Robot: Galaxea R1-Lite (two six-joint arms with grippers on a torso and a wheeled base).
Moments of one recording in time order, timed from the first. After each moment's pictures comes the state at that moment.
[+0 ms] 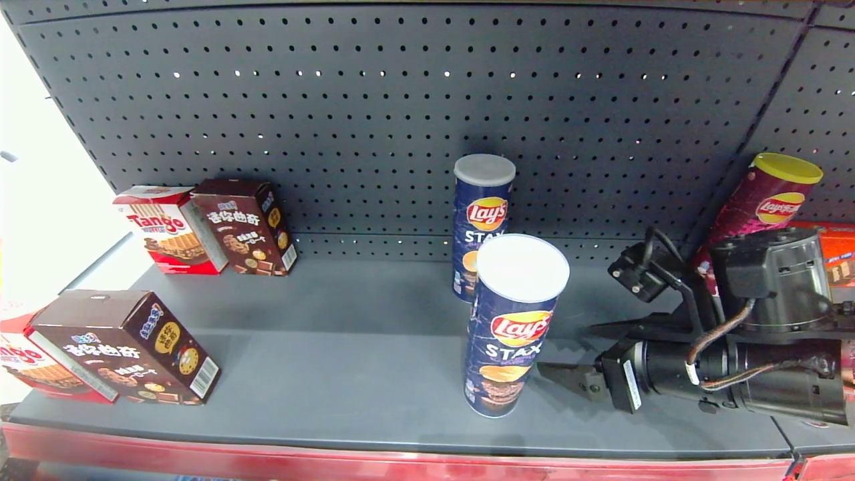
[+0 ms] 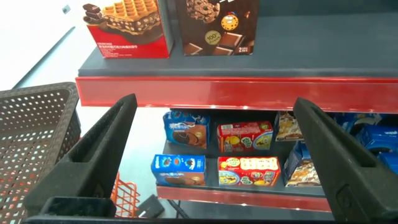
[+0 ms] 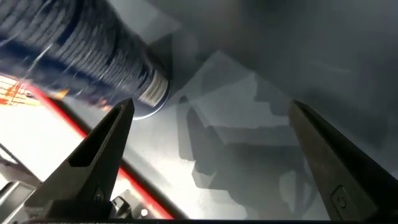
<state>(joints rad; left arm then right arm) -0.01 0.00 0.00 0.00 0.08 0.05 0.62 1.50 -0.76 -0.23 0.05 0.01</state>
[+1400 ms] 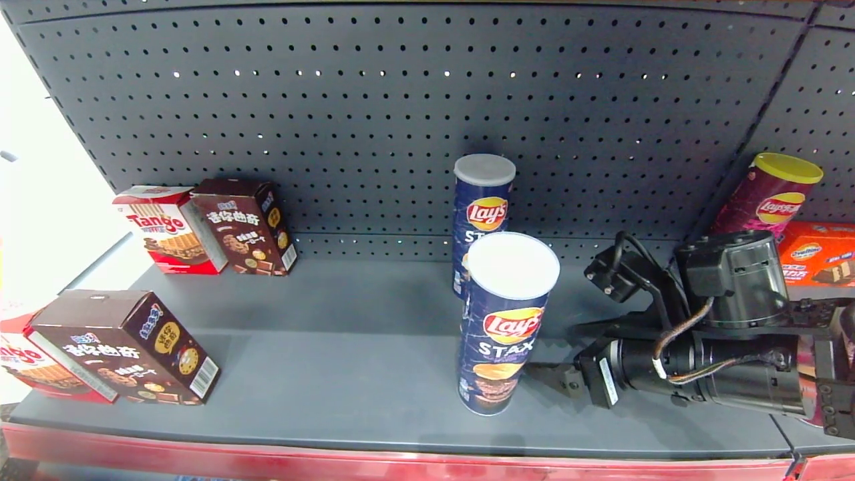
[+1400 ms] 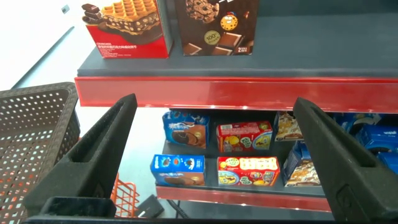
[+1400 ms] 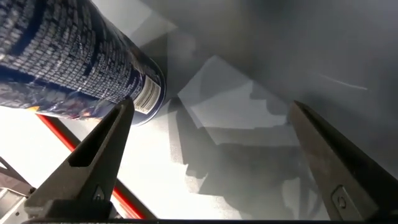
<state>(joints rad) -0.01 0.00 0.00 0.00 0.07 0.05 0.63 1.57 -0.79 -0.26 0.05 0.00</state>
